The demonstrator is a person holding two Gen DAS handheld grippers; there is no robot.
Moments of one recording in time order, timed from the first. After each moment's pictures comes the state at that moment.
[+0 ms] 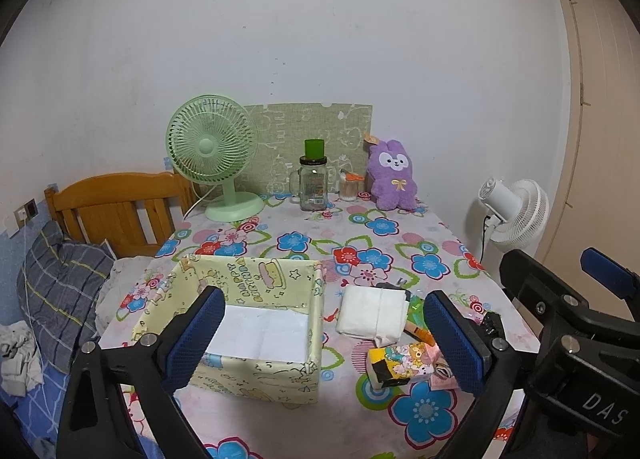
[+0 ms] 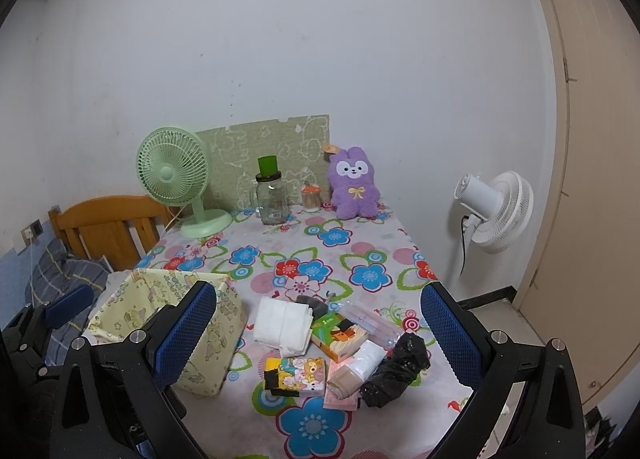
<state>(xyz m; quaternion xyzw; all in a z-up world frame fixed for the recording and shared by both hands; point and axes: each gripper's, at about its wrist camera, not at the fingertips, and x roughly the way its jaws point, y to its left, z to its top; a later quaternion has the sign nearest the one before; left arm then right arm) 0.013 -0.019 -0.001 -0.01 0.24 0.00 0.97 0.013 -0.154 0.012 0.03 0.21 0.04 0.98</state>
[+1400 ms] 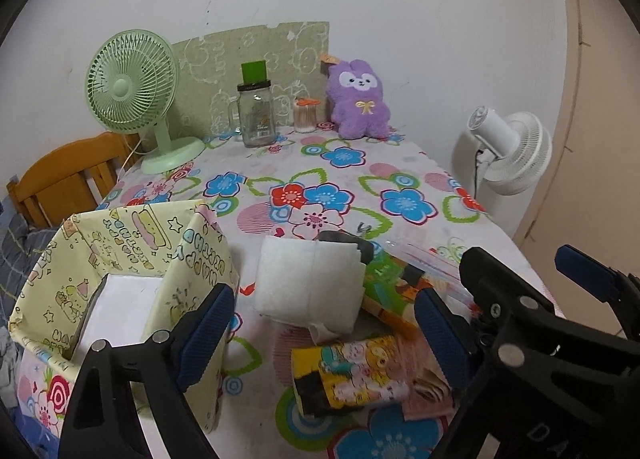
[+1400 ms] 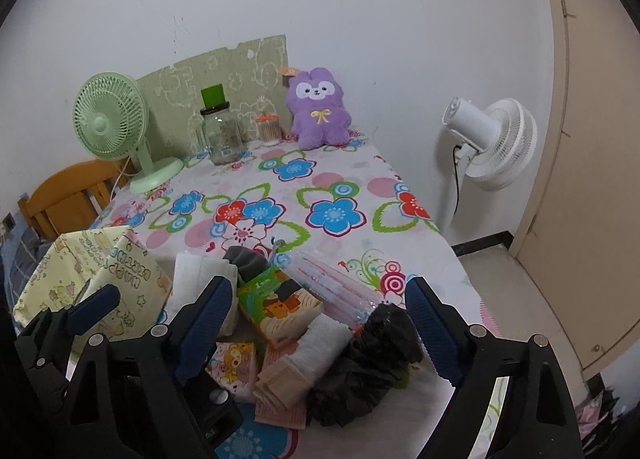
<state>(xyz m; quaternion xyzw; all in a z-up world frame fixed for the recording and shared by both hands) 0.107 -0.101 -0.095 0.02 0.34 -0.03 0.94 0.110 -0.203 -0.082 0.06 0.32 0.00 0.95</state>
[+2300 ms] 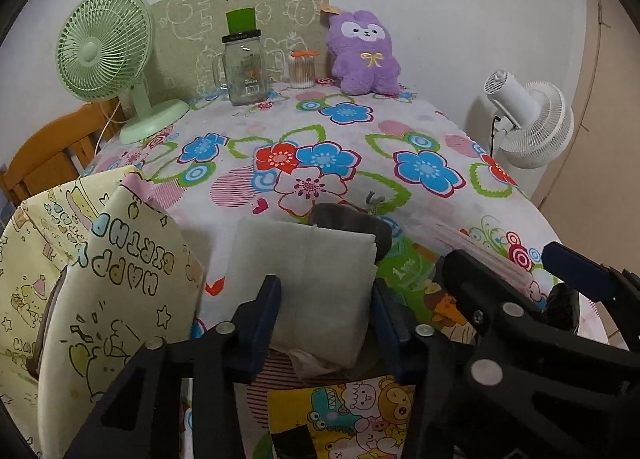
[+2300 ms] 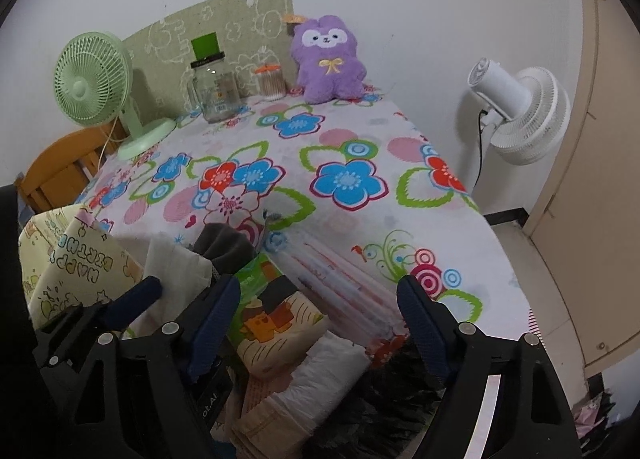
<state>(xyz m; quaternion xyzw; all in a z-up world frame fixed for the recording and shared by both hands) 0.160 -0.108 -0.138 0.02 0.40 -0.03 0.92 0.169 -0.201 -0.125 0.05 0.39 0.03 0.92</state>
